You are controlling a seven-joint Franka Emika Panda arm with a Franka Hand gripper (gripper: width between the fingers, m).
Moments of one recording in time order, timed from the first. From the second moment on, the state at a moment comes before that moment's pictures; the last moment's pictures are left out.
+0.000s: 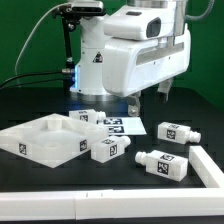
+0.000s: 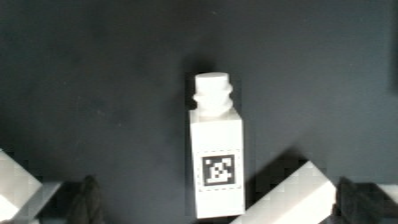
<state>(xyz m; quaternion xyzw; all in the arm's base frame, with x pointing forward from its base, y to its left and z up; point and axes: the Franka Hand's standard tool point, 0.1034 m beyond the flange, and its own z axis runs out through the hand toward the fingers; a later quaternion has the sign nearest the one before) 0.547 0.056 0.109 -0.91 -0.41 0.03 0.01</state>
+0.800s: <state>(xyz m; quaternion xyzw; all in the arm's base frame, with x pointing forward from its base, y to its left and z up) 0.549 0.073 0.065 -0.91 -0.41 -0.02 0.01</state>
